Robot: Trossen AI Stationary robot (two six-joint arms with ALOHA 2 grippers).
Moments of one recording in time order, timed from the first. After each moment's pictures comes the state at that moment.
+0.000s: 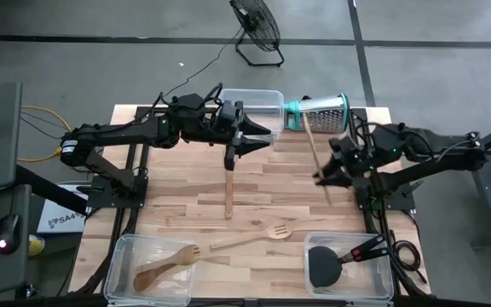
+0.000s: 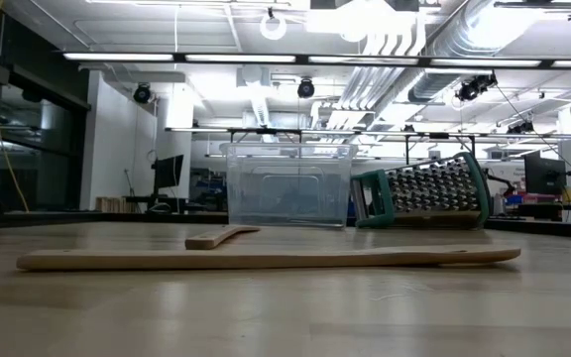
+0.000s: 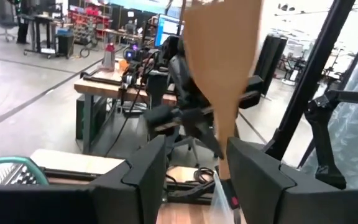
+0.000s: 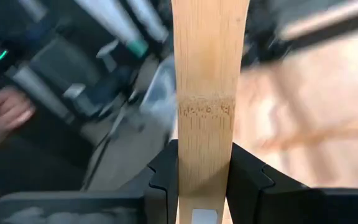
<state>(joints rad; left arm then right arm) 0.10 1.45 1.50 0.04 0.20 -0.20 0.15 0.86 1.13 -0.58 -0.19 0.48</state>
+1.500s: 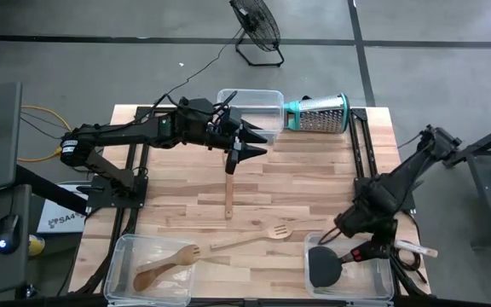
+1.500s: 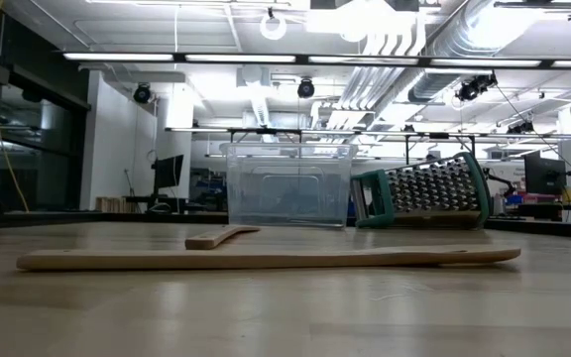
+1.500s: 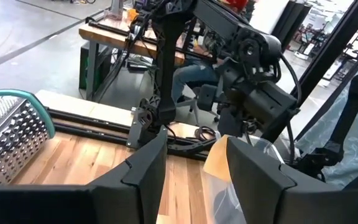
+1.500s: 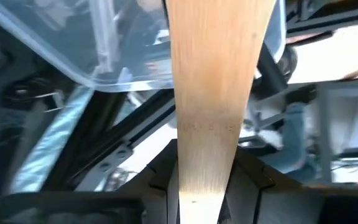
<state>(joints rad) 0.10 1.45 1.50 -0.16 0.19 -0.27 0.69 1.28 1.13 -1.51 -0.80 1.04</state>
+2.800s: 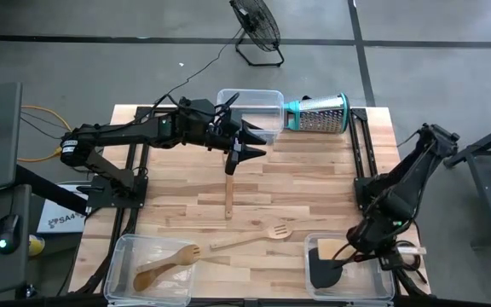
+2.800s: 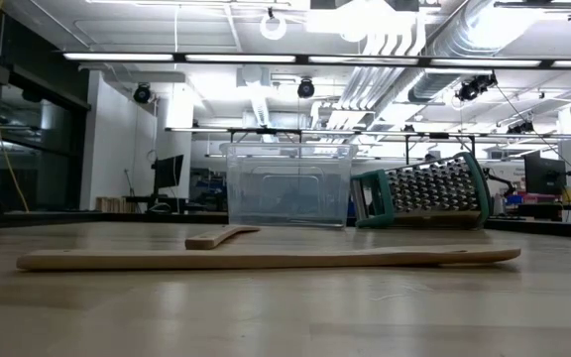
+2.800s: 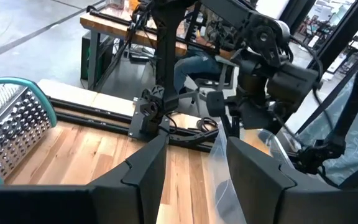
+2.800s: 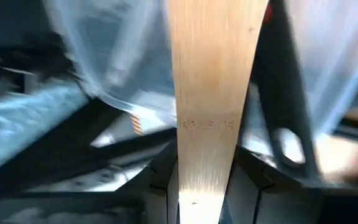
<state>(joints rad) 0.10 1.45 1.50 -0.19 0.19 -0.27 0.84 1.25 1.13 -1.28 -0.61 0.88</state>
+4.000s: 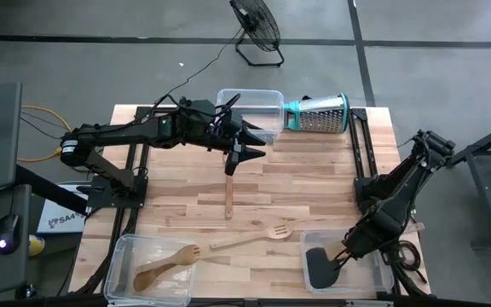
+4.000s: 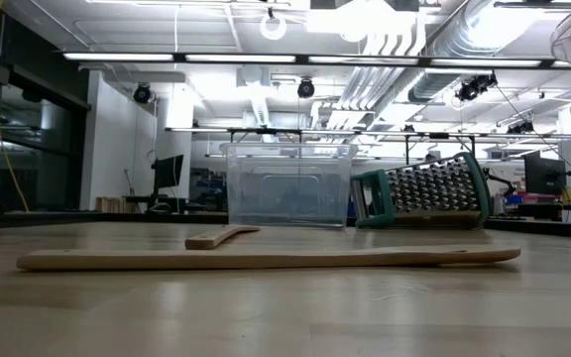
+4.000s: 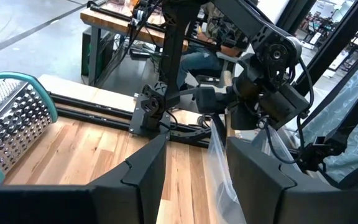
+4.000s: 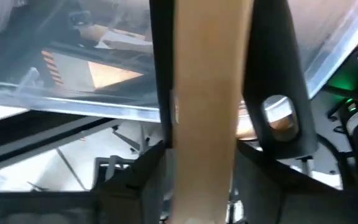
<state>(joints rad) 0.10 1.45 1.50 -0.21 0.19 -0.27 0.86 1.39 1.13 -1.57 -0.49 0.62</state>
